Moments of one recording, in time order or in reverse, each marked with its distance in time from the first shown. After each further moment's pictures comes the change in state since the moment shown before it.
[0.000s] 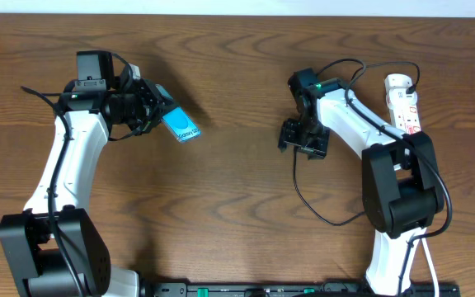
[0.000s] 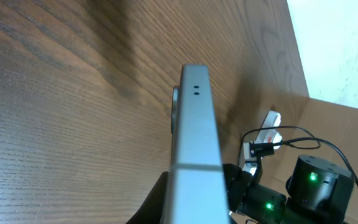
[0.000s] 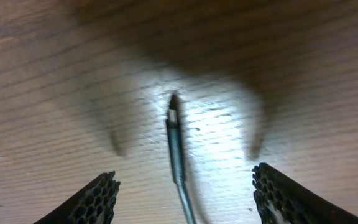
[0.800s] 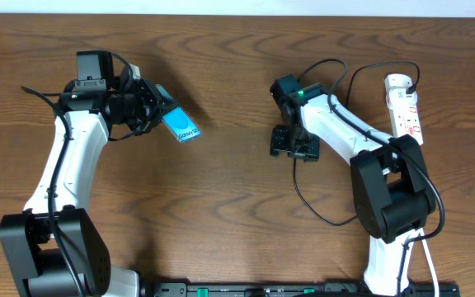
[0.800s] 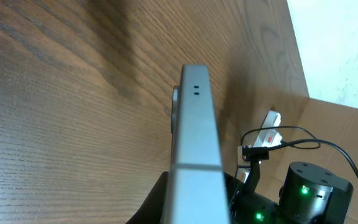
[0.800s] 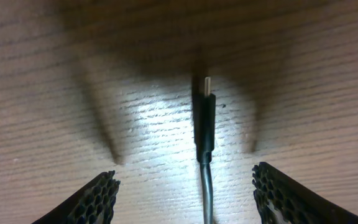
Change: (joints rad) left arm 0.000 0.000 0.000 0.000 0.000 0.000; right arm 0.090 -0.005 0.000 -0.018 0.107 0.005
